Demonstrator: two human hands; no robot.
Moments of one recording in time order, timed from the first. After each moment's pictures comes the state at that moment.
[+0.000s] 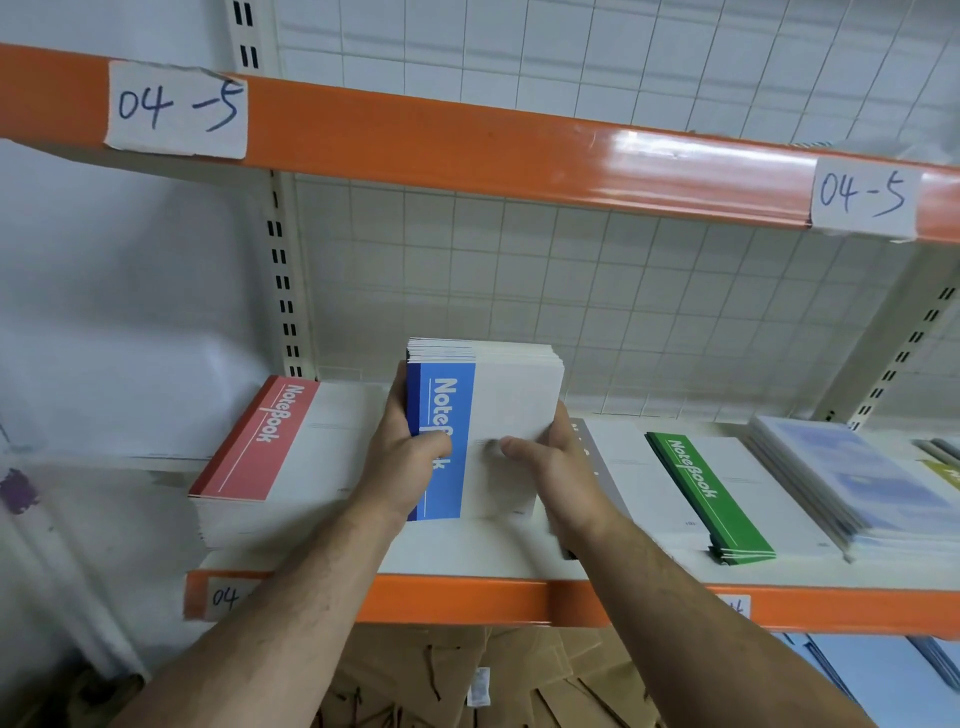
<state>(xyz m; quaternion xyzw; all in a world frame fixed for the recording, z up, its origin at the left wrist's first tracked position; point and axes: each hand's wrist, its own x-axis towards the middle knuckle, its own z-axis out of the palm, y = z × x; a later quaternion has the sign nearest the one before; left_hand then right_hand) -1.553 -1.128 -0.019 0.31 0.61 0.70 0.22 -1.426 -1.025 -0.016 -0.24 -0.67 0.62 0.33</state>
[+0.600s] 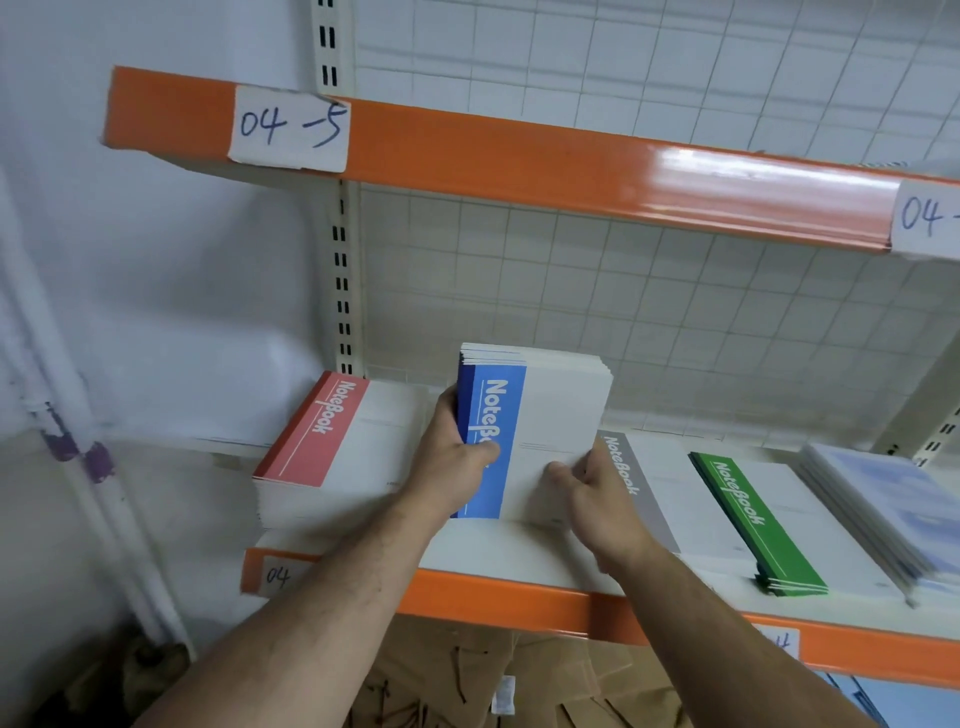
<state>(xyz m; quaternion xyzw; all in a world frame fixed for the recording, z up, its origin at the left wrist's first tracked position) -1.561 -1.123 -0.027 0.30 0.67 0.65 0.22 -1.421 -1.023 -0.034 -0.30 -0.74 0.53 0.29</state>
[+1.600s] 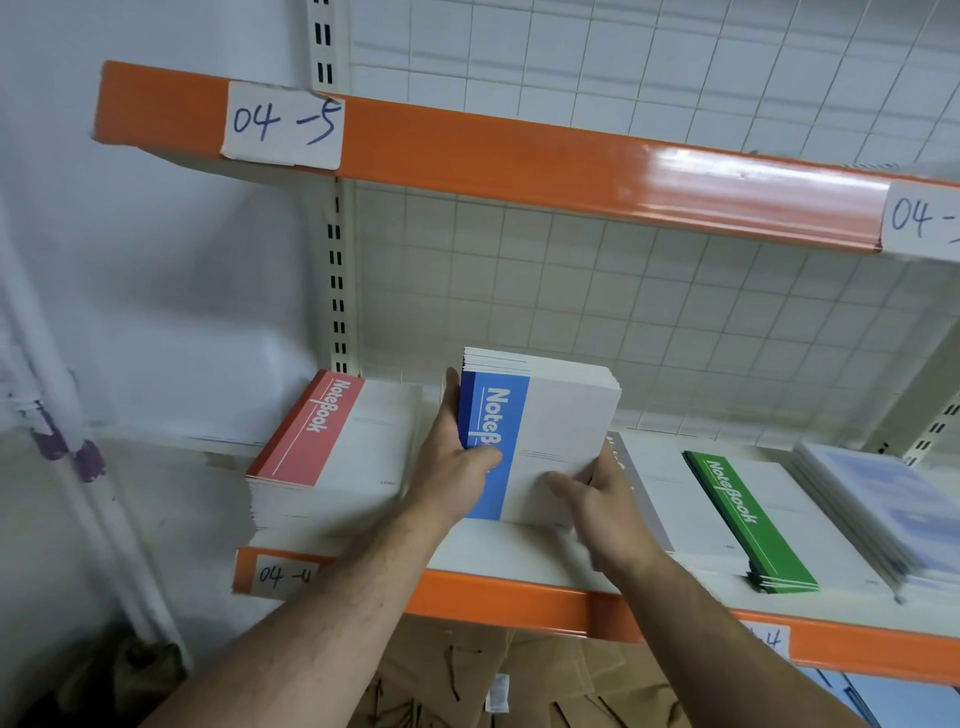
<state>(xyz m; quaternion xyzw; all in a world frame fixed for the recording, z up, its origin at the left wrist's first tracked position) -1.548 -1.127 -0.026 0.33 0.64 0.66 0.20 -1.409 -1.030 -0.027 -0.28 -0.72 0.56 0.32</state>
